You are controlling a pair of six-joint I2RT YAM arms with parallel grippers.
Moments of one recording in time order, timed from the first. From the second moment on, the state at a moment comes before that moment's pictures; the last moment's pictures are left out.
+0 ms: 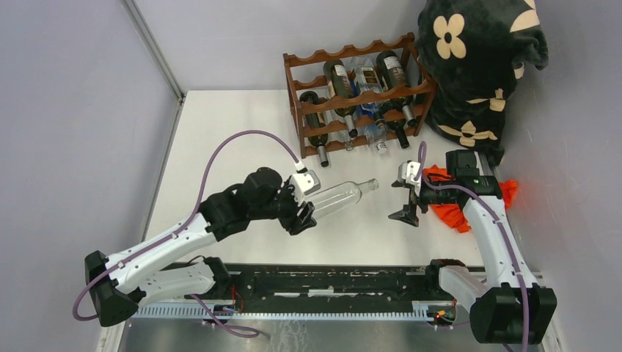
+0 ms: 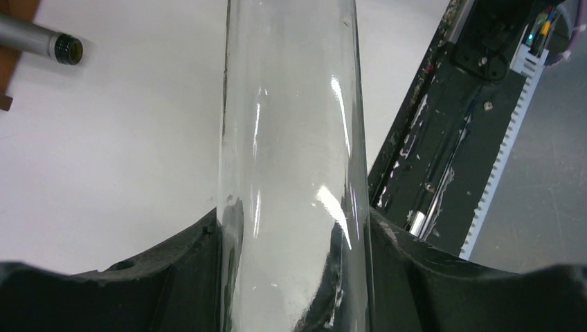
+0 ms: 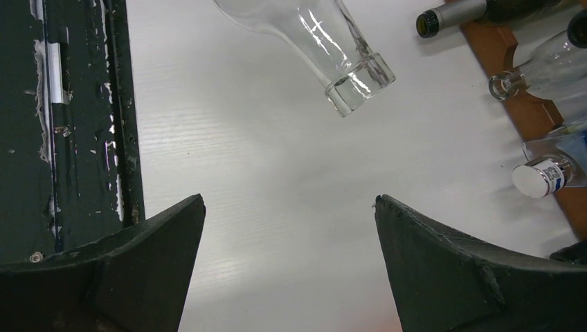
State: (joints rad) left arm -0.93 0.98 0.89 -0.50 0.21 0.00; right arm -0.02 1.01 0.87 -1.00 -1.03 -1.22
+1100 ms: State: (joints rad) left arm -0.93 1.00 0.78 -0.44 0.22 0.15; right arm 0.15 1.17 0.70 -1.17 -1.19 -1.86
